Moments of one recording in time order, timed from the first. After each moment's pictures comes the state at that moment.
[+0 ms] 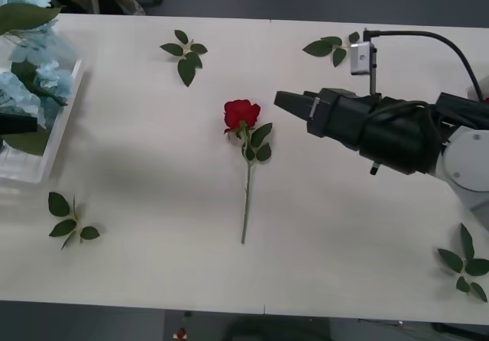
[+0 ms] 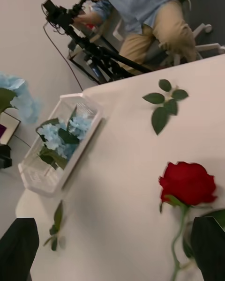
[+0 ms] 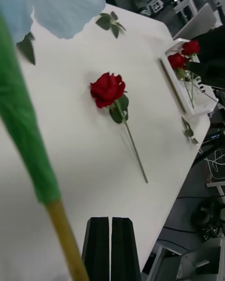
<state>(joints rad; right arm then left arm) -0.23 -0.66 0.26 -1.91 -1.53 0.57 1.79 -0.40 1.02 0.09 -1.01 2.04 1.57 -2.45</state>
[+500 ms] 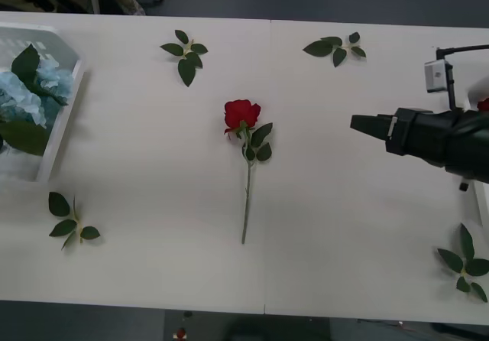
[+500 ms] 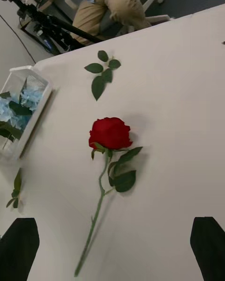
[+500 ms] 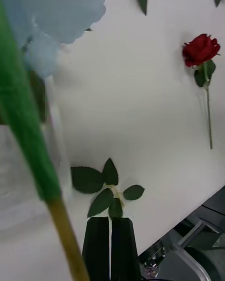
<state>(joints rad) -0.06 -0.73 -0.05 -1.92 -1.53 0.88 1.80 -0.20 1.12 0.33 -0.95 1.81 1.58 -2.45</state>
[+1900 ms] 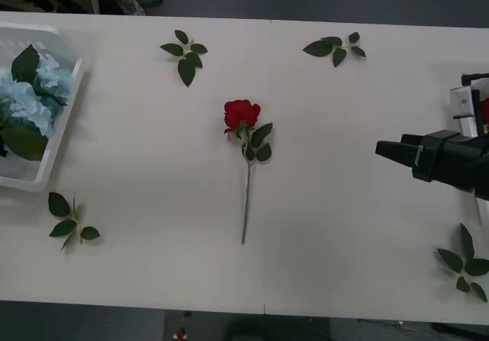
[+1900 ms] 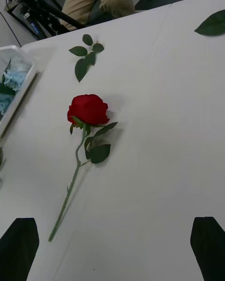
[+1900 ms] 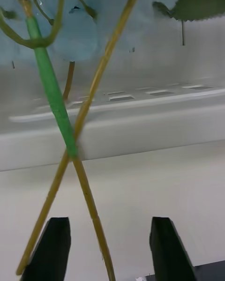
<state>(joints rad) 0.05 -0.61 -0.23 -1.92 -1.51 1.06 1.99 -0.16 1.12 0.12 -0.94 1.40 1.14 -2.45</state>
